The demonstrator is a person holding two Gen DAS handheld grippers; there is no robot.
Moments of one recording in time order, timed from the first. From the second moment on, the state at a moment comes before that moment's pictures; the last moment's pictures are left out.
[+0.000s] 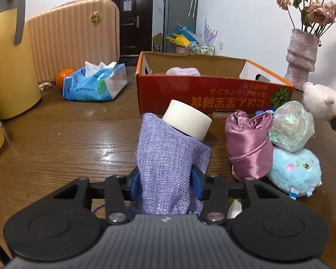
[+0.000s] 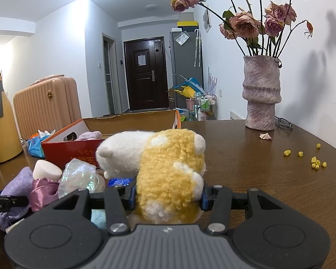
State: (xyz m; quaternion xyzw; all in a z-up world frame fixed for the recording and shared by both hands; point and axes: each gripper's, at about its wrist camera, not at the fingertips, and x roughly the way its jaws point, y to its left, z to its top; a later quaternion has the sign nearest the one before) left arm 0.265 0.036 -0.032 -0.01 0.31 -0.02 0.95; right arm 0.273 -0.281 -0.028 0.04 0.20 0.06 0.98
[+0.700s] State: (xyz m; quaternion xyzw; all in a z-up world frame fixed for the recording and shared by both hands) left arm 0.229 0.045 0.002 -0.02 0.20 0.01 0.98; right arm 0.269 -0.283 -0.027 0.04 0.18 0.06 0.98
